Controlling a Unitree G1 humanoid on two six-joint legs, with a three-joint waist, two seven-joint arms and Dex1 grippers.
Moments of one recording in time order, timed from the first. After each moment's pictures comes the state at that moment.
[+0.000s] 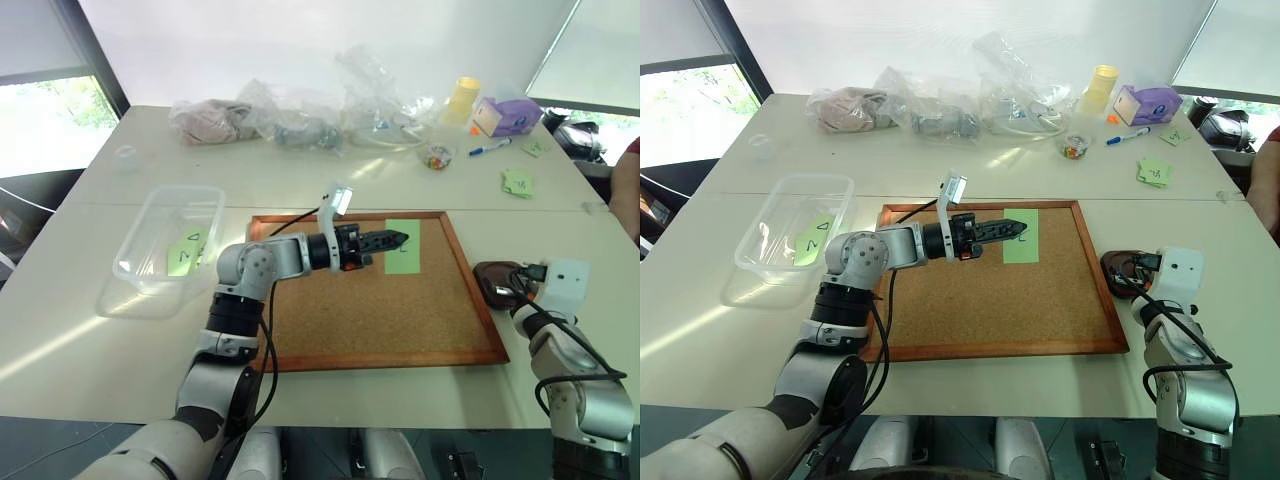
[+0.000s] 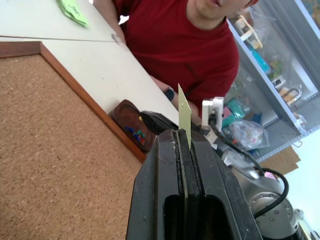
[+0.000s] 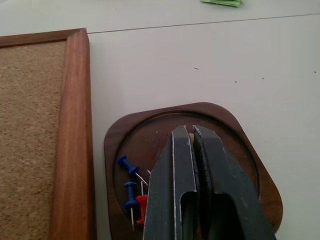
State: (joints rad) left arm -0.79 -0.03 0.05 0.22 -0.69 1.08 -0.67; right arm 0.00 -0.36 -0.41 -0.28 0.33 0.61 0.03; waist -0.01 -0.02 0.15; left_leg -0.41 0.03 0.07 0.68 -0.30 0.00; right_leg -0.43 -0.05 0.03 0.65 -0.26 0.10
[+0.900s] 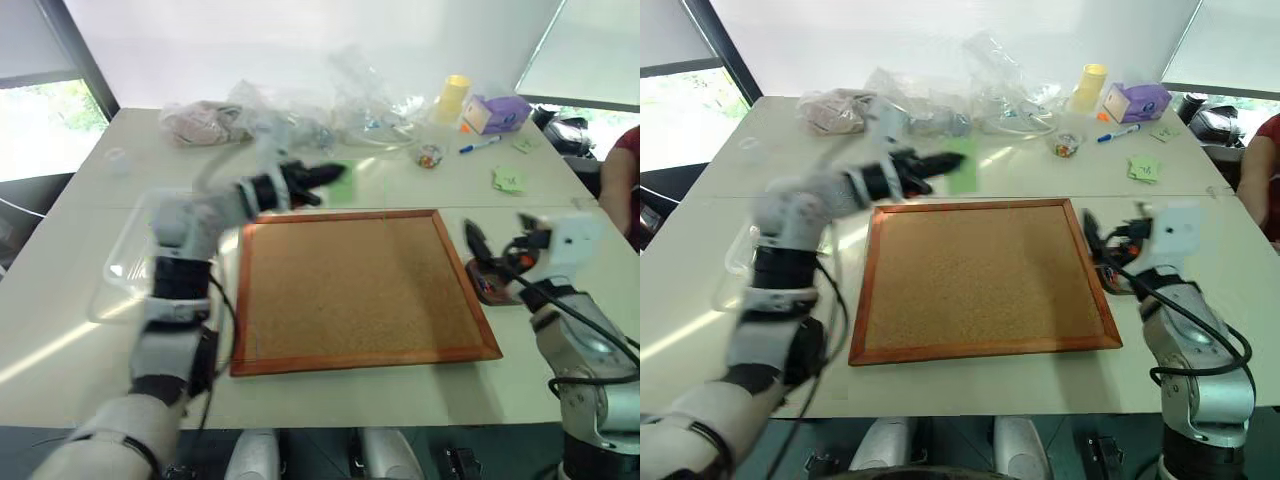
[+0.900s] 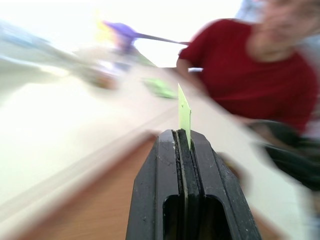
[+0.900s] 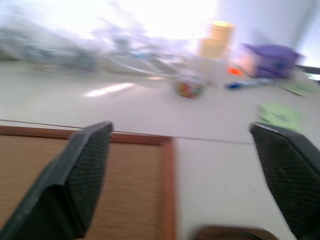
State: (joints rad) left arm -0.97 0.38 0.12 0.19 -0.58 0.95 -0.60; right arm -0.09 -0.44 -0.29 -0.64 0.52 0.66 0.23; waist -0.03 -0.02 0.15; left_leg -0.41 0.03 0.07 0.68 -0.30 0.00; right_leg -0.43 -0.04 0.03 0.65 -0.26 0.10
